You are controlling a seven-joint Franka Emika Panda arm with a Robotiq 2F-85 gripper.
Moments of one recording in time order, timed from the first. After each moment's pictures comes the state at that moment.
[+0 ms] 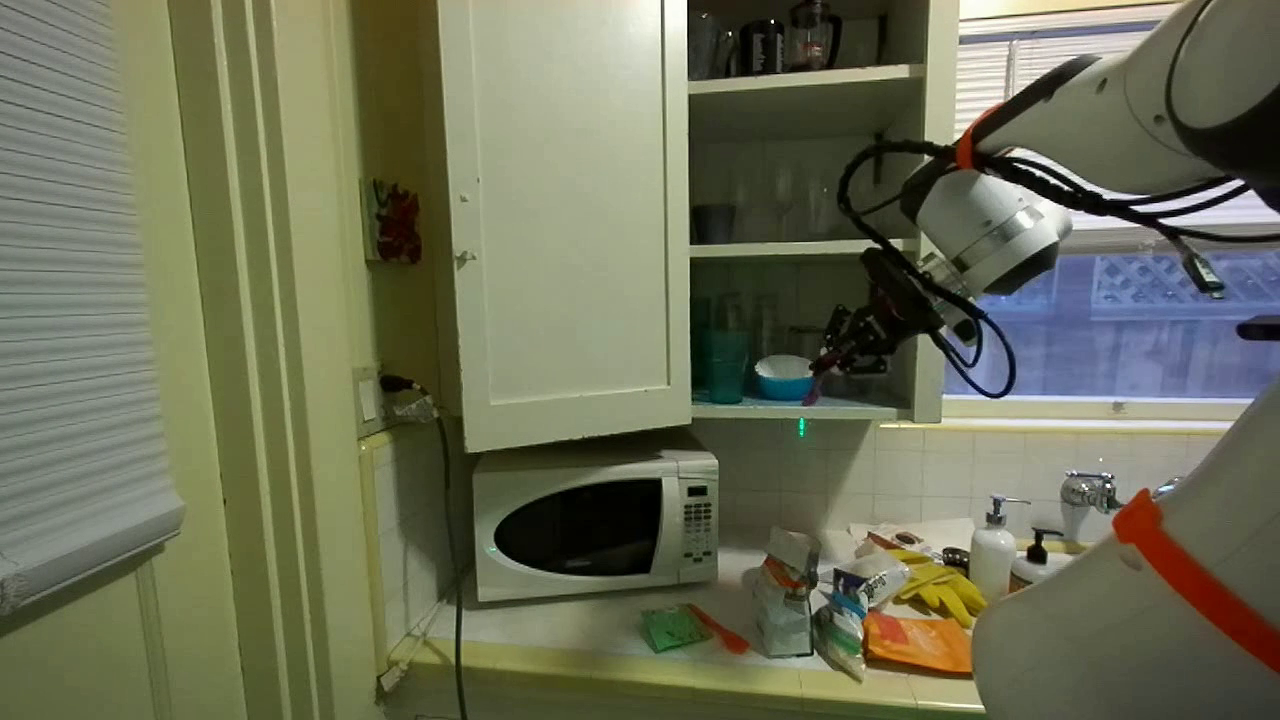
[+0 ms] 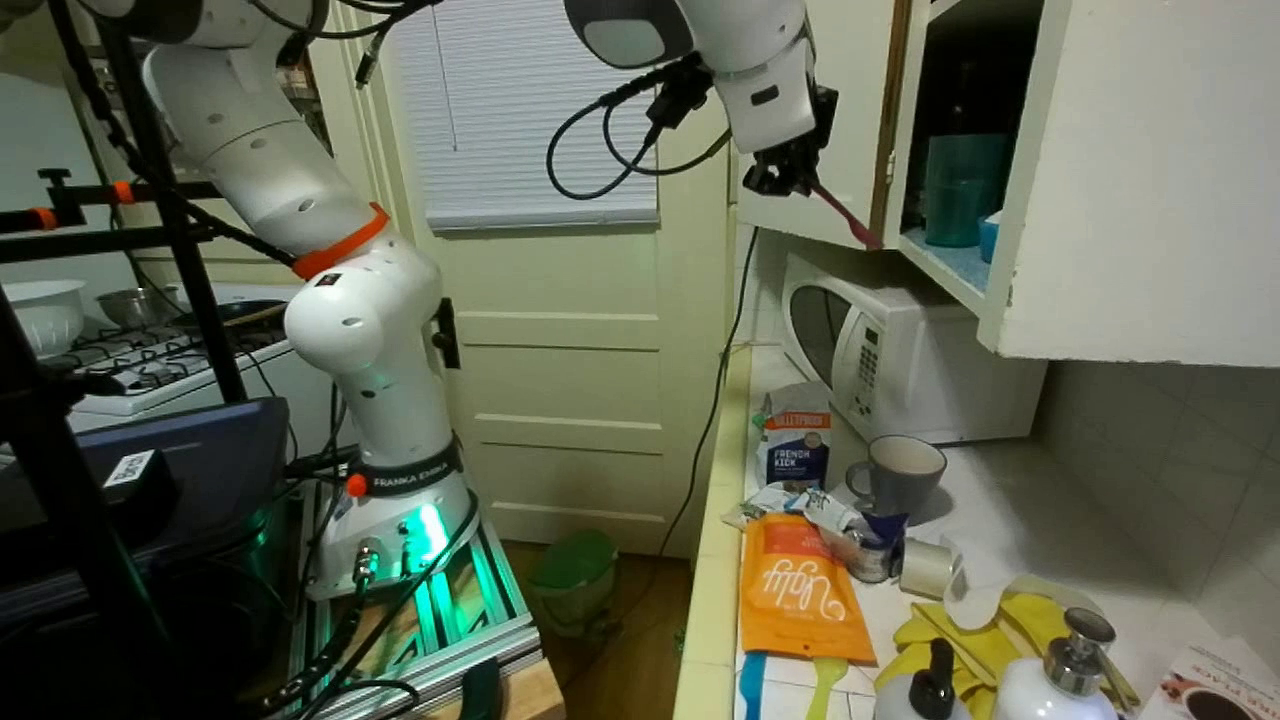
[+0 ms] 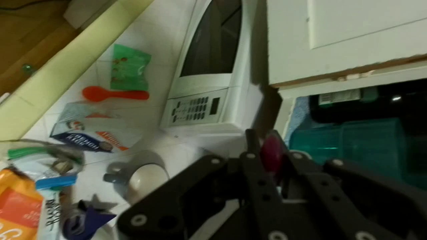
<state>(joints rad) -0.43 -0.48 -0.30 -2.33 0.82 2.08 0.40</state>
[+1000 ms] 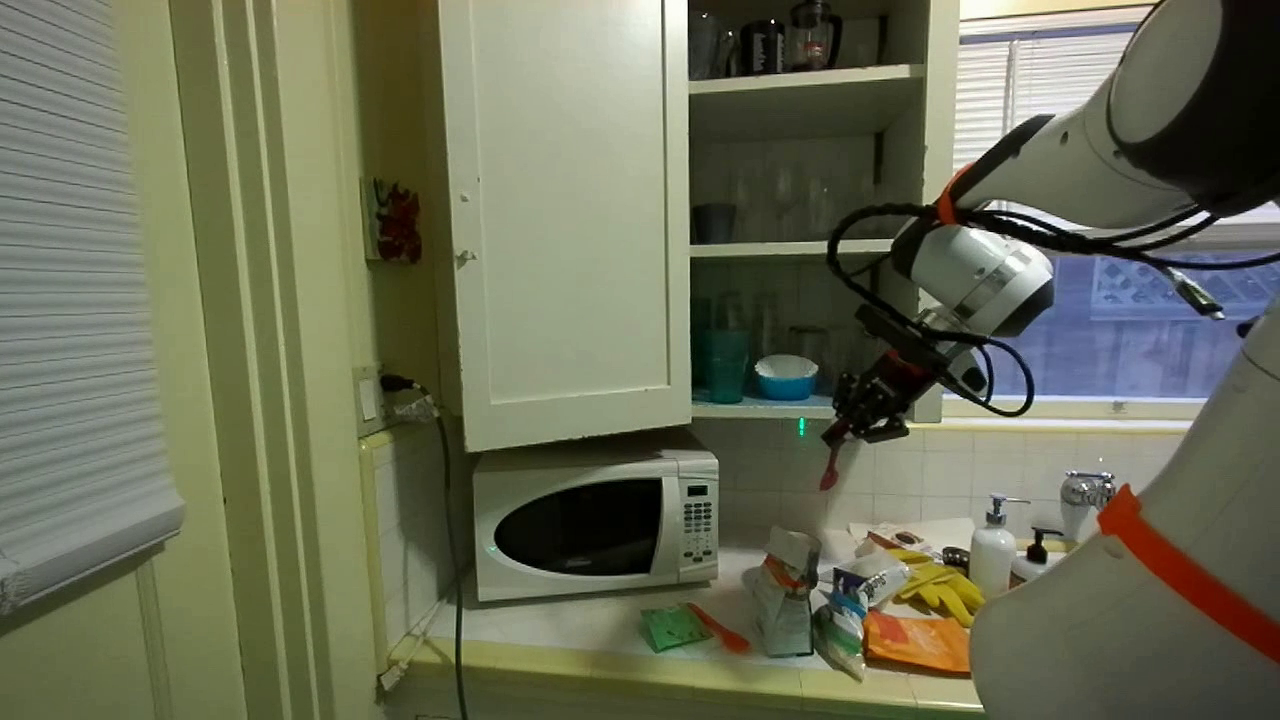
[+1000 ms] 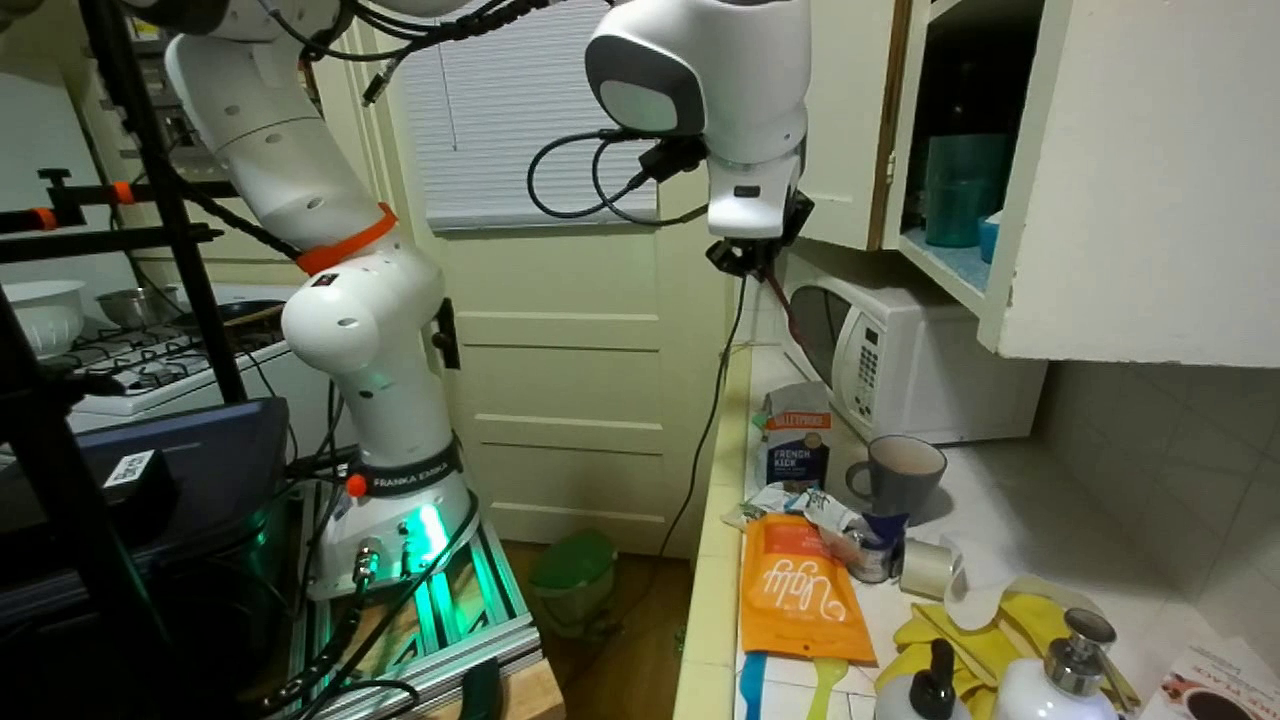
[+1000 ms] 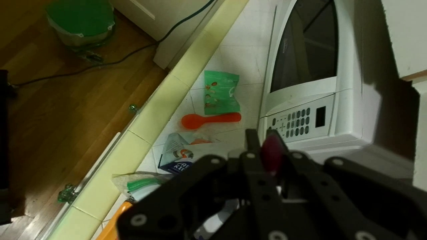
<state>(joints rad) -0.46 -0.39 -0.32 -2.38 0.69 1.95 0.55</state>
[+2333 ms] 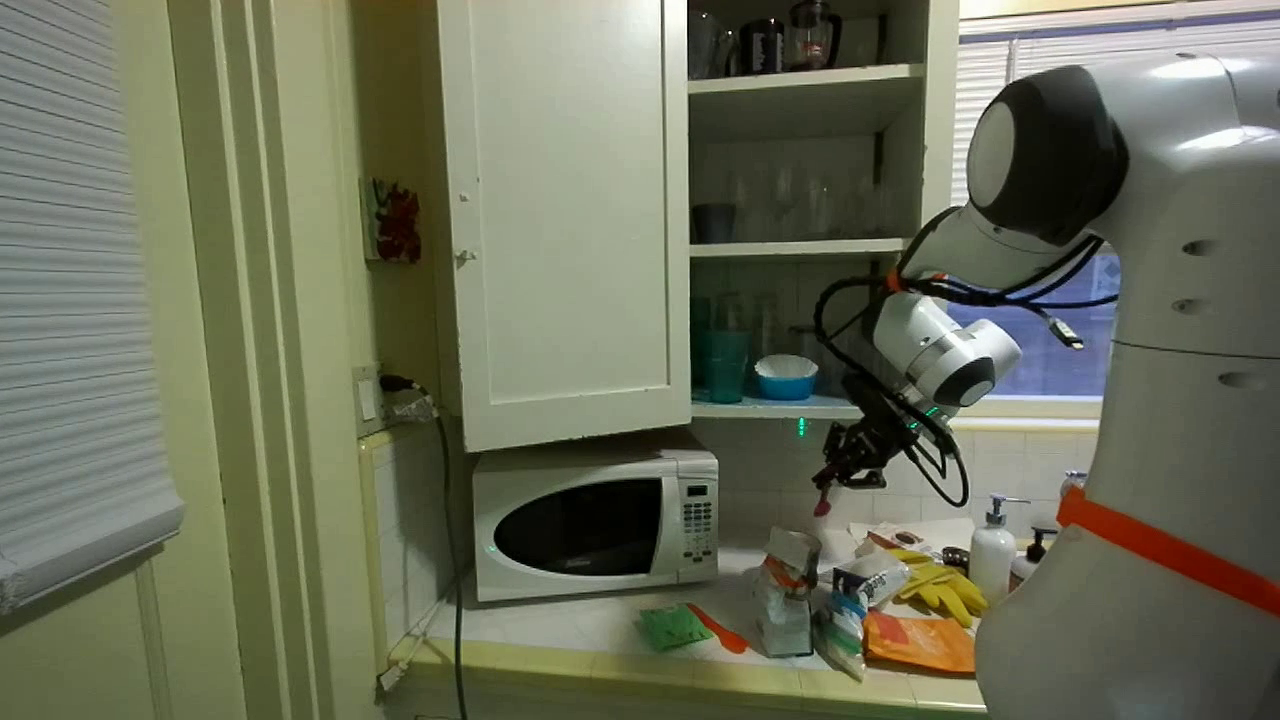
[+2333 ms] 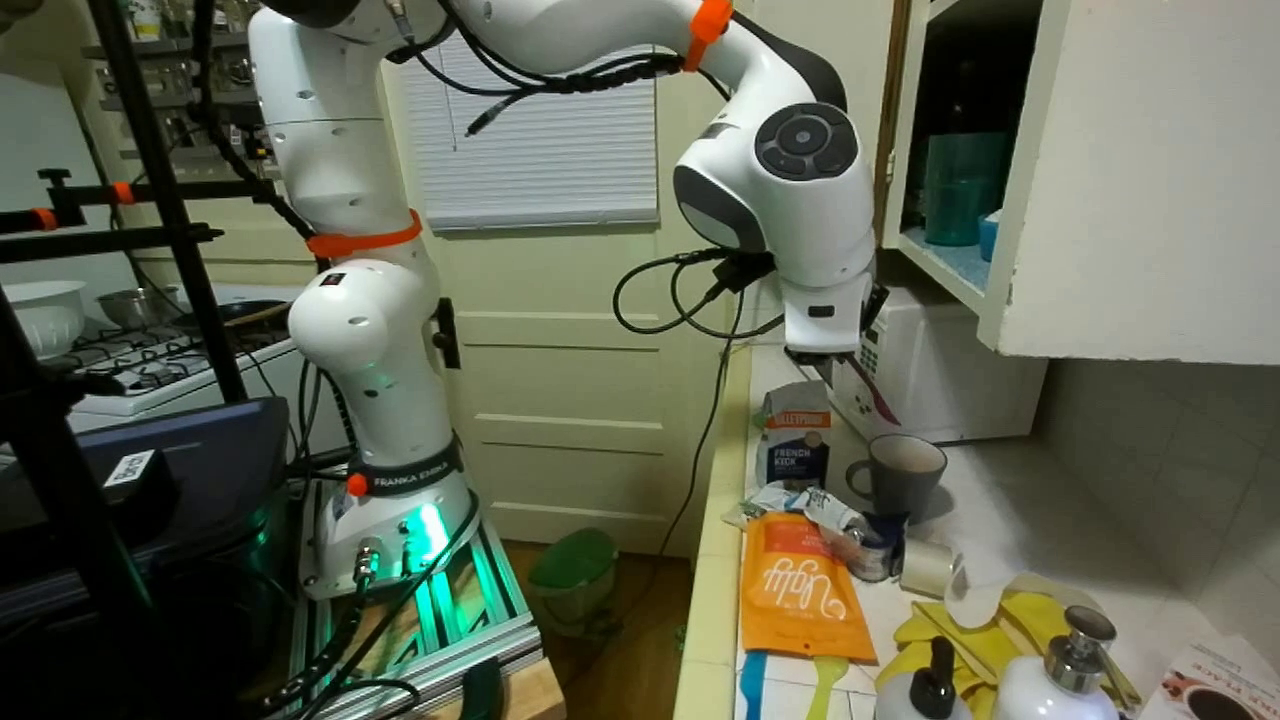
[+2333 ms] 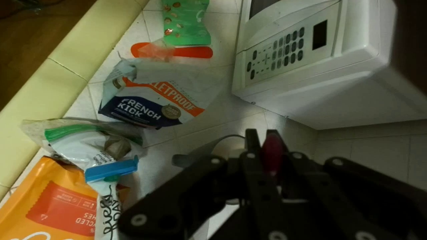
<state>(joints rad) -0.38 -0.06 -0.35 -2.31 0.98 2.24 0.24</state>
